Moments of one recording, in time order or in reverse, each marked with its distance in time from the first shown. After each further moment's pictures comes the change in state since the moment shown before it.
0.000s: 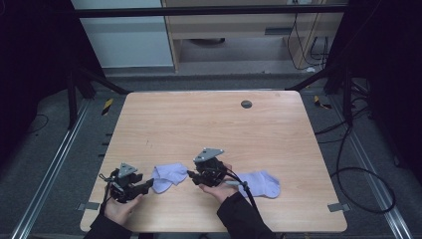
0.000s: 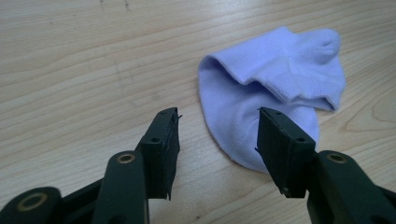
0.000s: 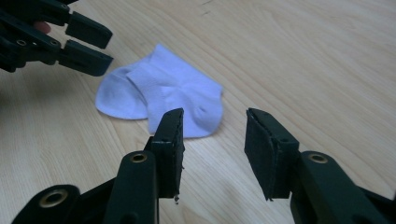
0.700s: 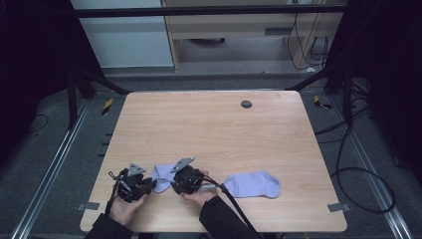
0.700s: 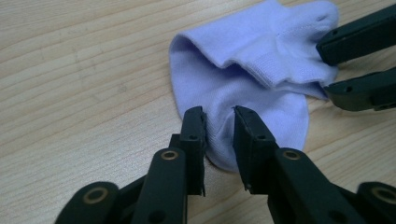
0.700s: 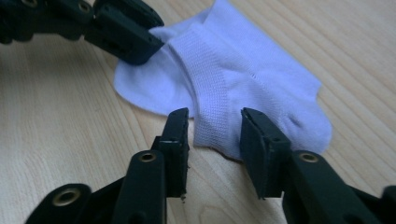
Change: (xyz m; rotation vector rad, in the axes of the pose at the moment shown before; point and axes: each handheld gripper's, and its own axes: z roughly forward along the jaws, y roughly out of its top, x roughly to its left) left arm -0.008 0.001 0.015 0.080 -0.032 0.037; right arm 0.035 -0.005 0.070 0.130 0.074 -0.095
